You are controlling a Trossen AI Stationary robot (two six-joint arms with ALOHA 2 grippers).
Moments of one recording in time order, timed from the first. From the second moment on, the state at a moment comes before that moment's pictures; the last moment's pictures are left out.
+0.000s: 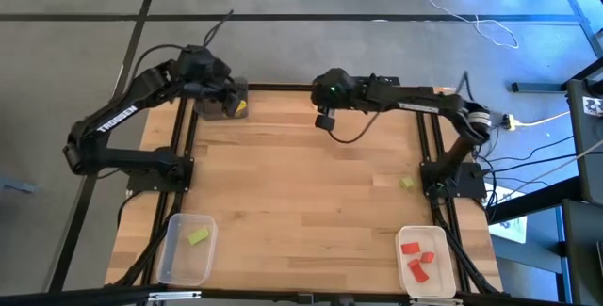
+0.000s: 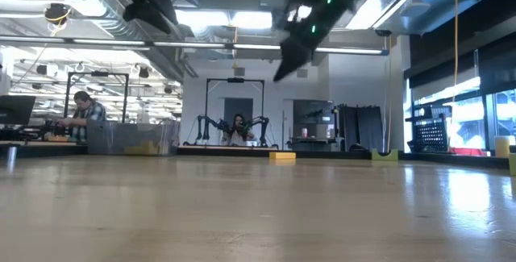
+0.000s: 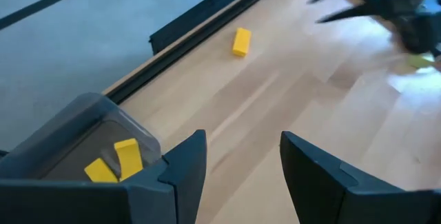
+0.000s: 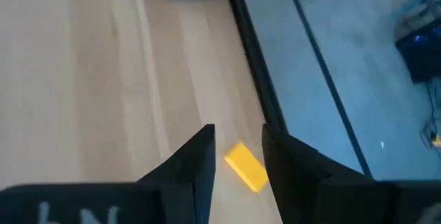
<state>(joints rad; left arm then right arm) 0.67 1.06 1.22 -0.86 0.07 -0.20 -0.37 1.72 1.38 -0.43 0.18 -0.34</state>
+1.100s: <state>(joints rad) 0.65 1.08 1.22 -0.89 -0.07 -0.38 -0.57 1.94 1.46 -0.45 0.13 -0.59</state>
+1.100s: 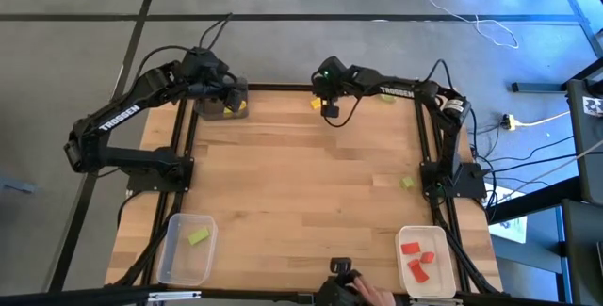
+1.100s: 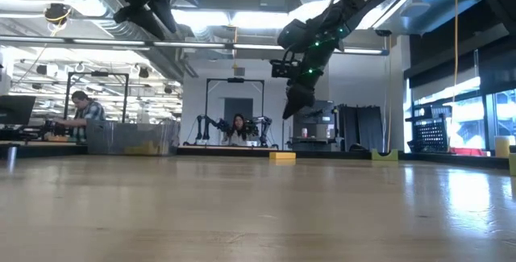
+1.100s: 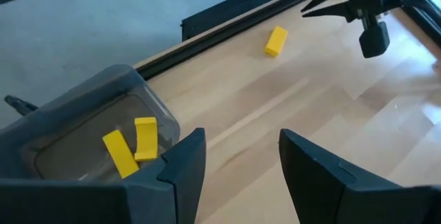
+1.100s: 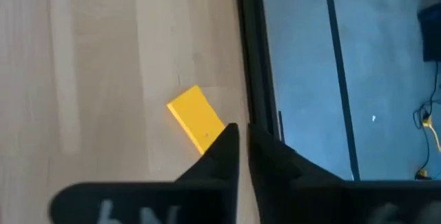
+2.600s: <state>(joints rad) 0.65 1.08 1.22 -0.89 -0.01 -0.36 -0.69 2.13 1.44 -0.34 -0.18 -0.87</state>
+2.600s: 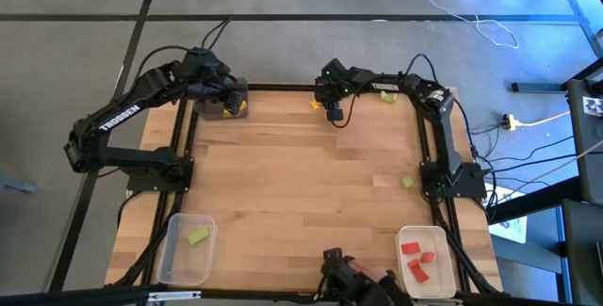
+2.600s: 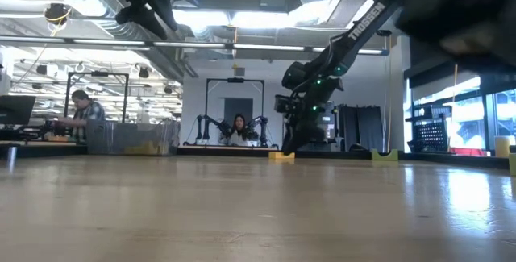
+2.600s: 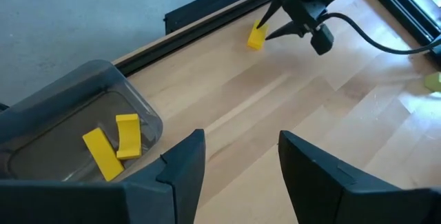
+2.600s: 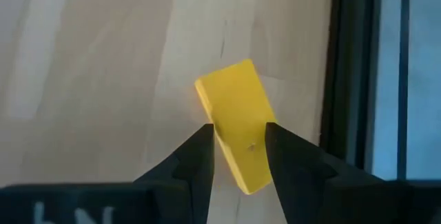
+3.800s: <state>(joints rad) 0.65 1.08 1.22 -0.89 0.10 -0.23 -0.40 2.15 1.59 -0.78 0.06 -0.85</state>
